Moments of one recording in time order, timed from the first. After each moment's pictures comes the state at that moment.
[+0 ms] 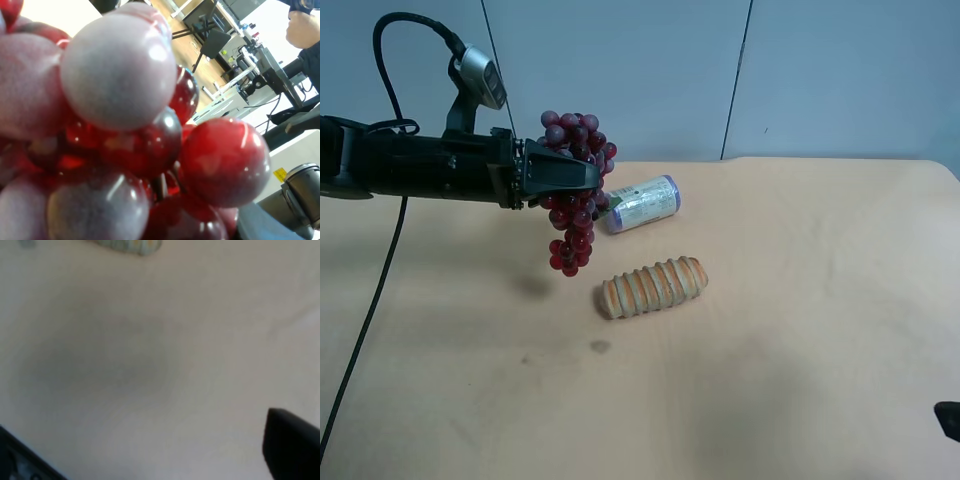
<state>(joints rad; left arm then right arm) -0.14 1.90 -0.92 -1.68 1.20 1.67 0.60 0.32 -0.50 0.02 1.07 -0.06</state>
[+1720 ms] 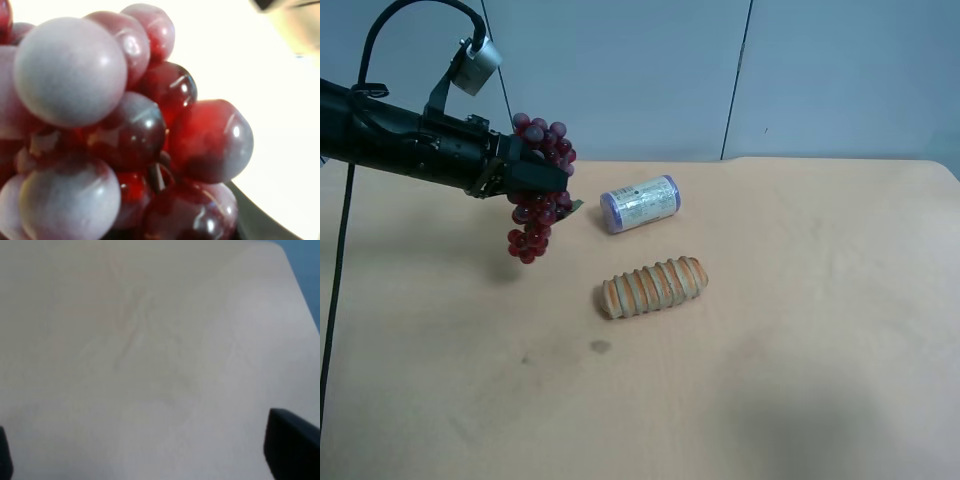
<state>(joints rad) -0.14 1.67 -0.92 -1.36 0.71 1.32 0.04 0.00 -0.50 -0.05 1.07 0.03</state>
